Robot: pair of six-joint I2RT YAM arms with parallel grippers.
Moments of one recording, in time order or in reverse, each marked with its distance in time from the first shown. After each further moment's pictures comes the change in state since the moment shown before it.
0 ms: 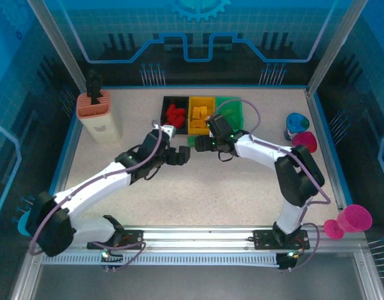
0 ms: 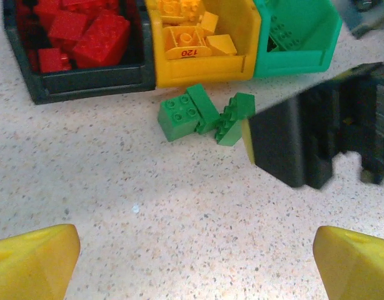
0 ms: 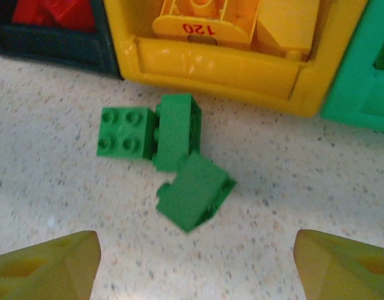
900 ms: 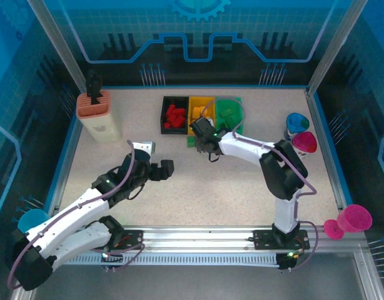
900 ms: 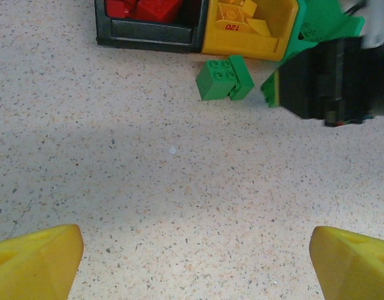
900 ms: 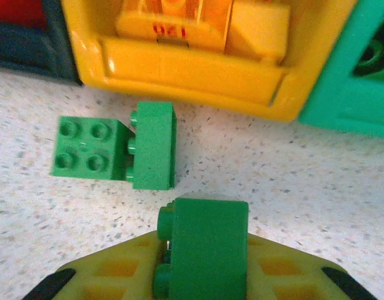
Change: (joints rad) left arm -0.005 -0.325 -0.213 -0.093 -0.035 -0.114; right arm 0.100 0.080 0.148 -0.168 0.275 0.049
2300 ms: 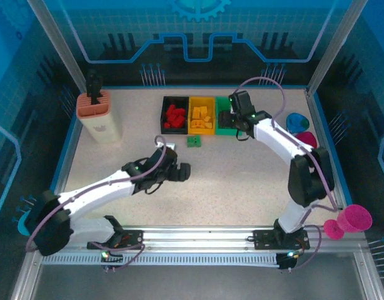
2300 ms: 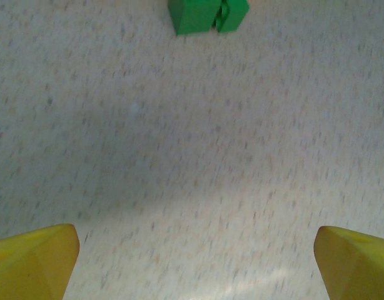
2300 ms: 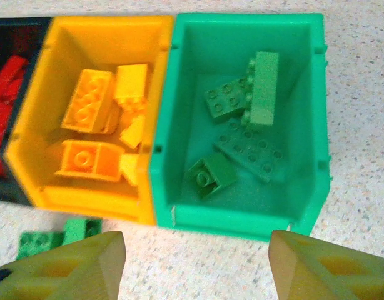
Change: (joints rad) left arm -0.094 0.406 0.163 0.025 0.003 -0.068; right arm -0.306 -0.199 -0.038 0.059 -0.210 -0.166
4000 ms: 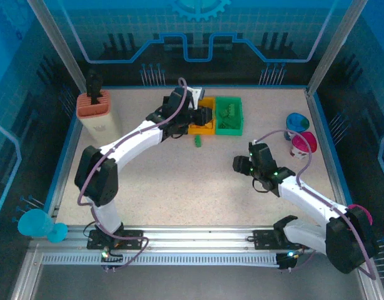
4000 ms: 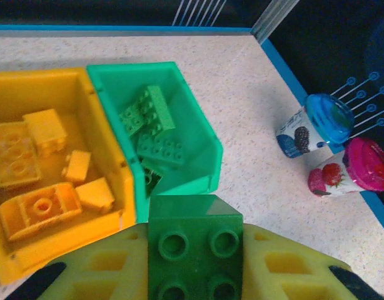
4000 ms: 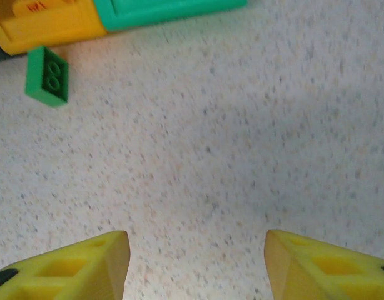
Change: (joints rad) left arm 0.174 0.538 0.703 0.216 0.362 0.202; right arm 0.053 -0.603 -0.794 0.174 -0.030 0.233
